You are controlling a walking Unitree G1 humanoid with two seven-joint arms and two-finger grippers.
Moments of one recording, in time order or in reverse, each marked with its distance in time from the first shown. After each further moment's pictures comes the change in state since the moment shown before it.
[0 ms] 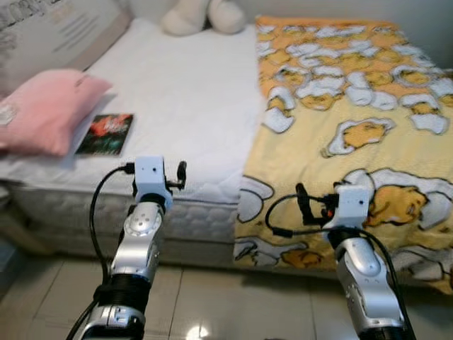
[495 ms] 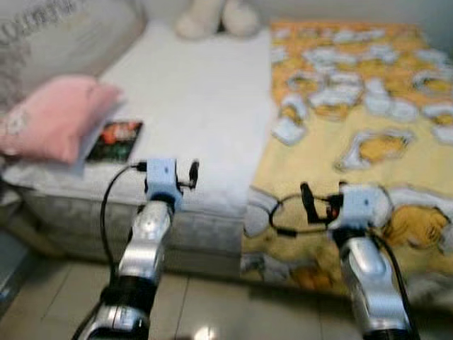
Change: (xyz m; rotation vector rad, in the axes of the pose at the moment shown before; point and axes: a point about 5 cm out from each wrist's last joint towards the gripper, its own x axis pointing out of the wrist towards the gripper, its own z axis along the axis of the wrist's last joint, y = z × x) left arm -0.001 -0.017 0.002 0.015 -0.032 -0.087; right arm -0.001 0.000 0.002 -0.007 -0.020 0.001
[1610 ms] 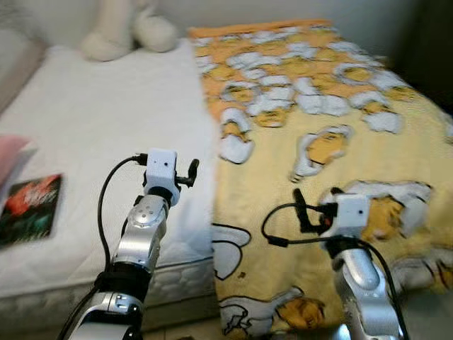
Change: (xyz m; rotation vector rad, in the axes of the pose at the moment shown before) left arm 0.011 0.005 0.002 0.048 0.036 -0.065; right arm -0.015 0.012 -0.001 0.027 -0.013 0.013
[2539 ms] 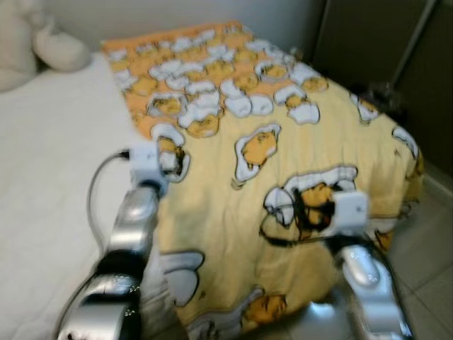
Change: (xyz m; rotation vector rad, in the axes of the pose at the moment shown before) left arm 0.016 -0.004 0.008 -0.113 -0.019 0.024; right arm -0.004 -0.013 0.000 -0.079 0.018 -0.010
